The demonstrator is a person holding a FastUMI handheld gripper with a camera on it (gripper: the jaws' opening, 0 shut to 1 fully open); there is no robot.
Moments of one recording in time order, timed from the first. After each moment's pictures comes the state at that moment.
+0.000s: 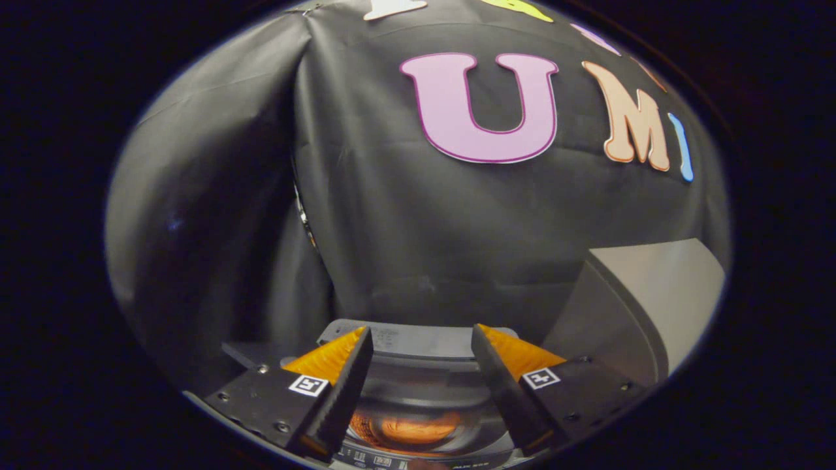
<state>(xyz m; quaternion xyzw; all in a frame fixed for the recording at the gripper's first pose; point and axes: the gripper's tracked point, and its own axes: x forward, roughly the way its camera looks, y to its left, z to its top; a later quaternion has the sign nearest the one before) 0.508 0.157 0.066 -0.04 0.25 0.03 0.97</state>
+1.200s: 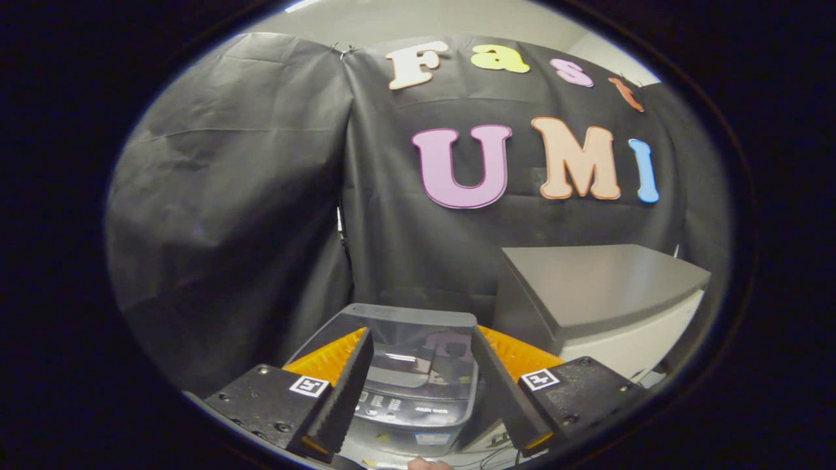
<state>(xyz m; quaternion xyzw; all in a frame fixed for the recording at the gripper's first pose) 0.271 0.084 0.117 -0.07 0.10 0.05 0.99</state>
